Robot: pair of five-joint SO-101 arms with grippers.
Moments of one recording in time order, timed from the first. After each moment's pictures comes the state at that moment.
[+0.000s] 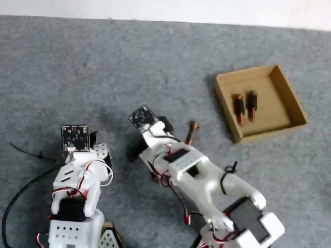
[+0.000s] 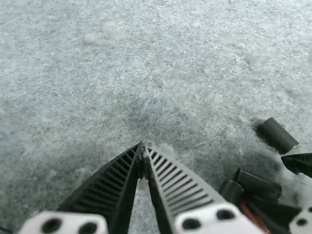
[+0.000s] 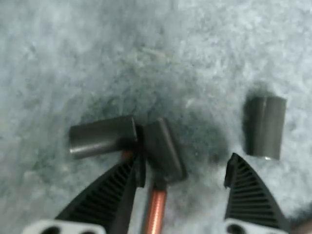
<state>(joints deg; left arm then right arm) -3.0 -103.3 95.7 45.6 10.2 -42.1 -6.7 53.5 14.9 9.5</state>
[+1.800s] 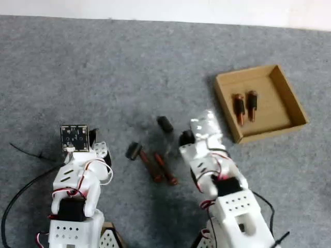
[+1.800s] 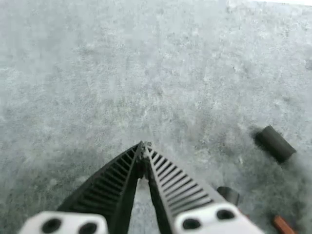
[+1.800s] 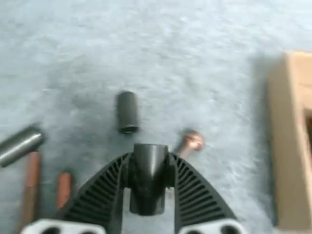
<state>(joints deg) -3.0 -103.3 96.0 43.0 10.2 -20.9 -61.3 82.4 20.1 9.5</state>
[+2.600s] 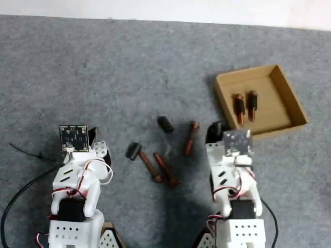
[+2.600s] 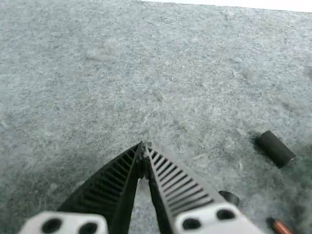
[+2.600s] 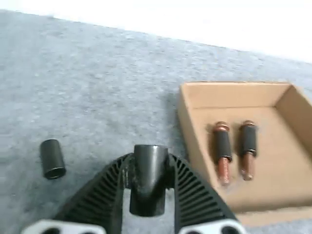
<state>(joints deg) -3.0 -103.3 96.0 42.4 10.2 -6.6 -94.2 95.9 24.0 9.5</state>
